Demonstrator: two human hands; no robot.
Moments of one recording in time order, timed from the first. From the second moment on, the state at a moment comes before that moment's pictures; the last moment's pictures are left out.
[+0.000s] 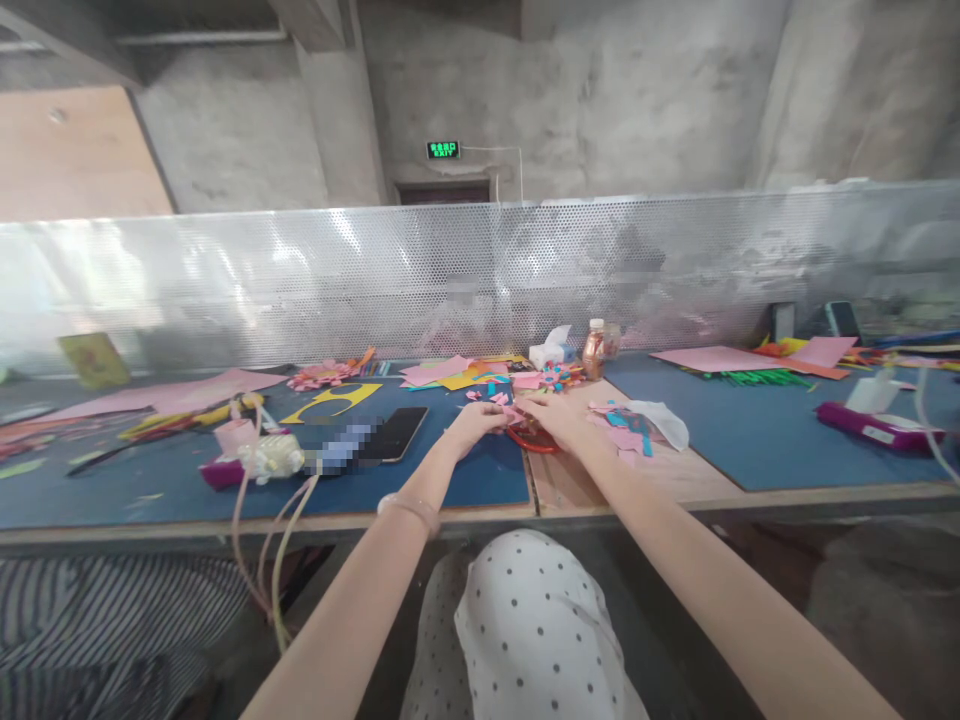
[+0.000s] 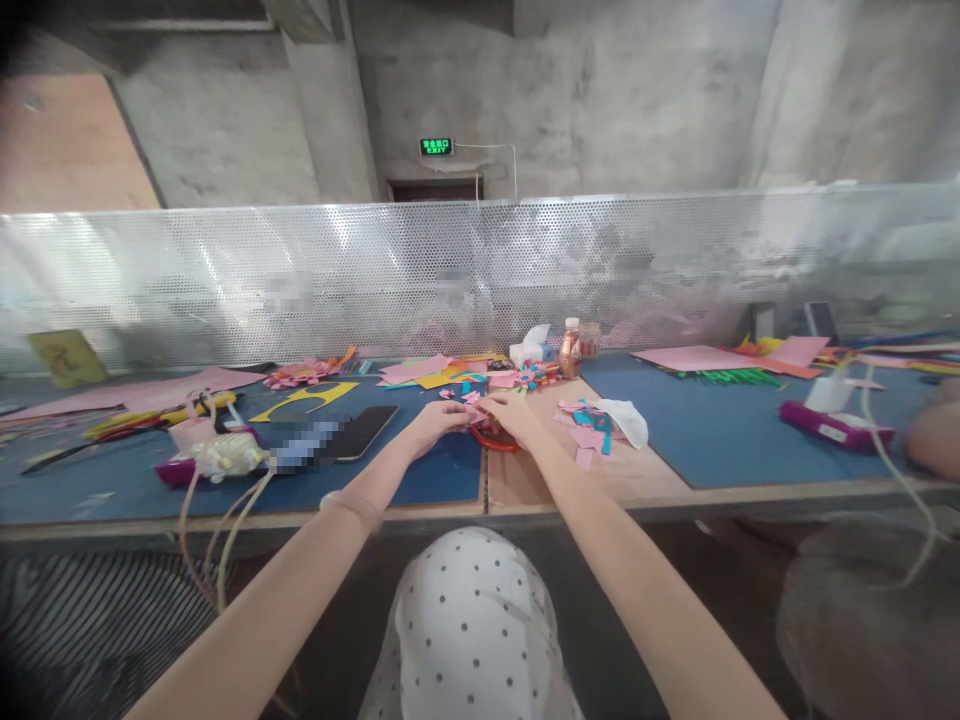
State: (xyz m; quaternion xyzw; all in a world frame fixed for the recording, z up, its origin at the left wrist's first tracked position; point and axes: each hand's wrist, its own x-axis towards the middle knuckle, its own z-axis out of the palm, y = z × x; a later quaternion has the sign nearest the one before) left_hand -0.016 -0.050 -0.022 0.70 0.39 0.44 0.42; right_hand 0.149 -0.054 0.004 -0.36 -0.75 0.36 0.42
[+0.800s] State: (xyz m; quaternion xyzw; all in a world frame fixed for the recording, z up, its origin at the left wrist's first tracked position) left_hand -0.015 -0.054 -0.019 0.70 0.39 0.43 0.41; right_hand 0.146 -0.065 0.011 -0.40 -0.77 0.32 0.37
